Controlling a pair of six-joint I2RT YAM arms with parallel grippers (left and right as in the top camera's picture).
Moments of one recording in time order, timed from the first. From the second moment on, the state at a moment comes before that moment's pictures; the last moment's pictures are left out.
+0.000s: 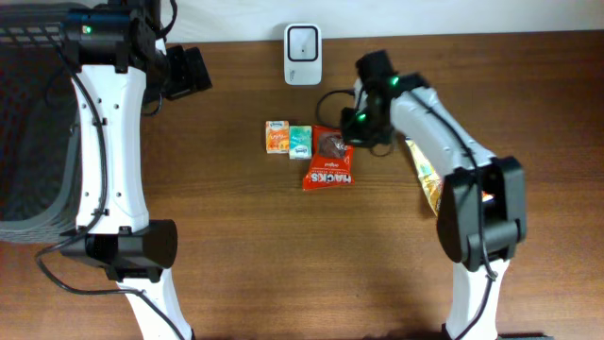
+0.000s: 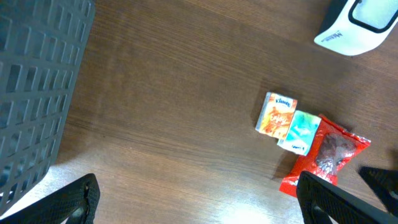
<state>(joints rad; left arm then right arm) -0.06 2.11 2.59 -1.68 -0.04 -0.38 0.25 2.14 1.79 -0.99 -0.26 0.36</state>
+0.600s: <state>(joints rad) -0.06 2.11 2.59 -1.68 -0.04 -0.38 -0.13 2.10 1.54 -1.05 -0.20 0.21</state>
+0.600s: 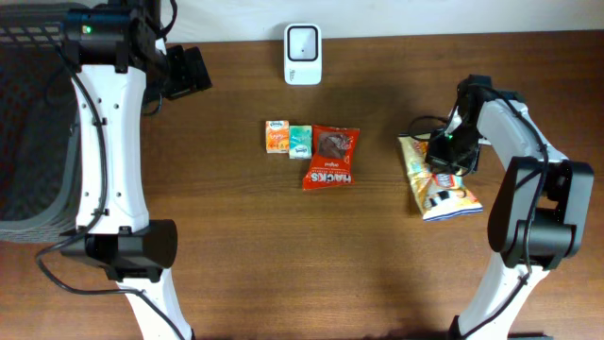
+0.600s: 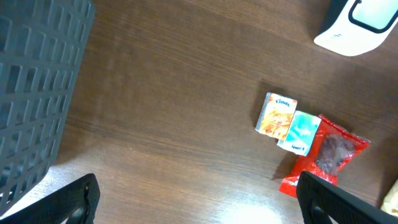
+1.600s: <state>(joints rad) -0.06 2.11 2.59 -1.68 -0.04 -0.38 0.19 2.13 1.53 -0.82 0.24 0.08</state>
